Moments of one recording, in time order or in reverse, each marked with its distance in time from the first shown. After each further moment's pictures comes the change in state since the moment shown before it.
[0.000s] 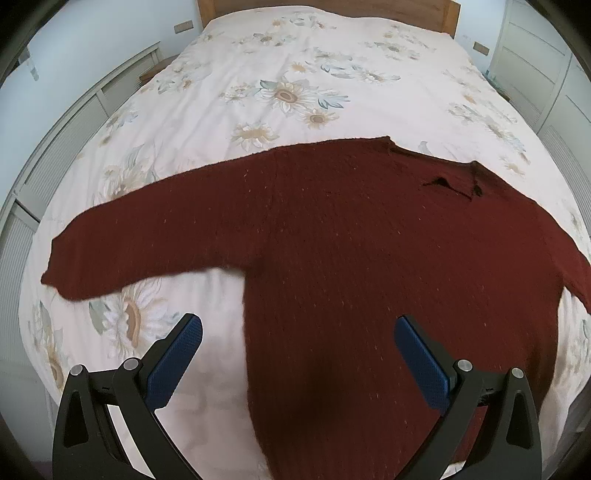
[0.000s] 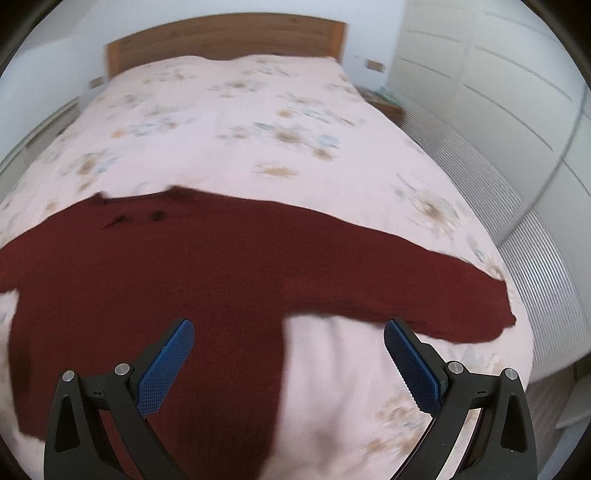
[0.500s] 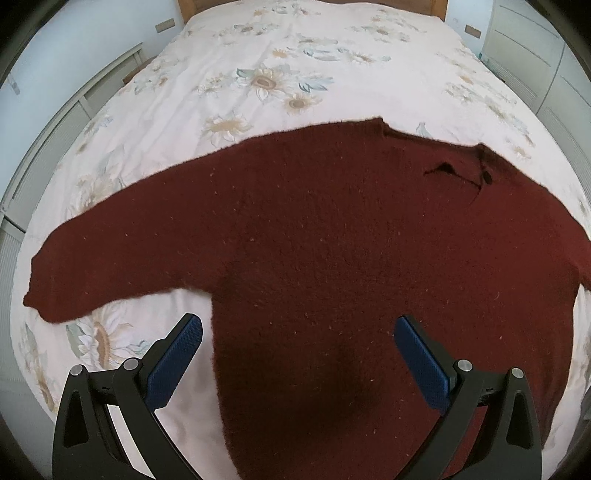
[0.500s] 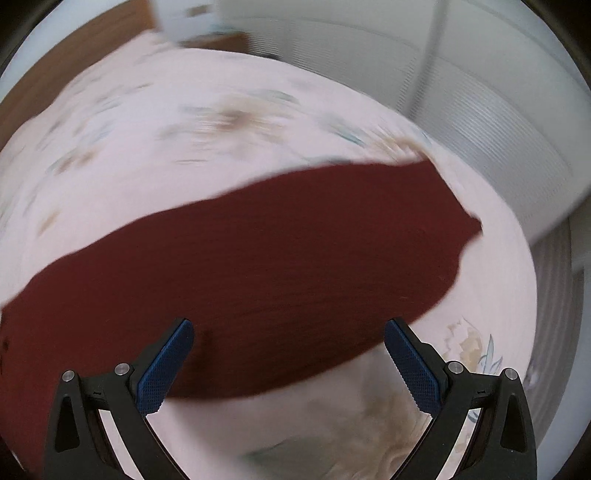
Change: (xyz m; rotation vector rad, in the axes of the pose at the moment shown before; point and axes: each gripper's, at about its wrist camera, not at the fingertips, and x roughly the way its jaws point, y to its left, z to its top) left arm 0.048 -0.015 0.009 0.060 0.045 -0.007; right arm 0.139 -0.241 -0.022 0.585 0.236 -0.155
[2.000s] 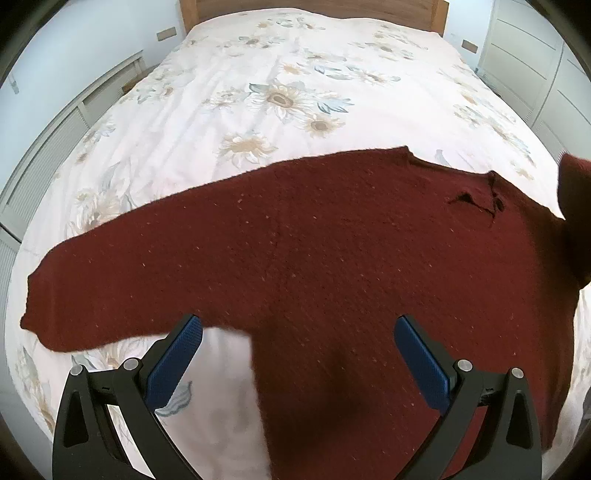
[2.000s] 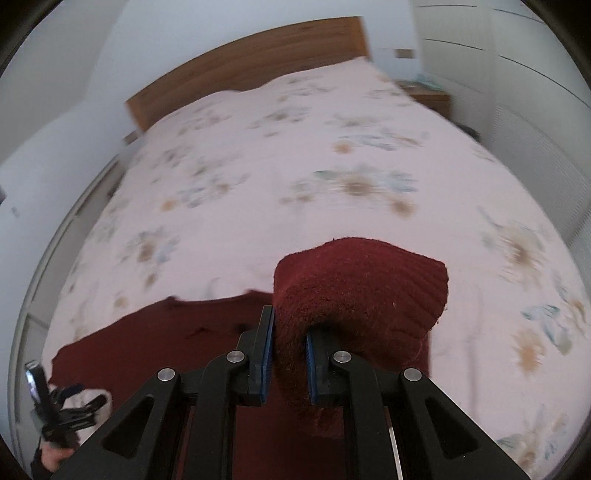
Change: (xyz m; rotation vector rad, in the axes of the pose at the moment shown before) left arm -0.012 0.054 0.006 -0.014 -0.015 -0.041; right arm -0.199 0.326 -0.070 -0.560 -0.133 0.558
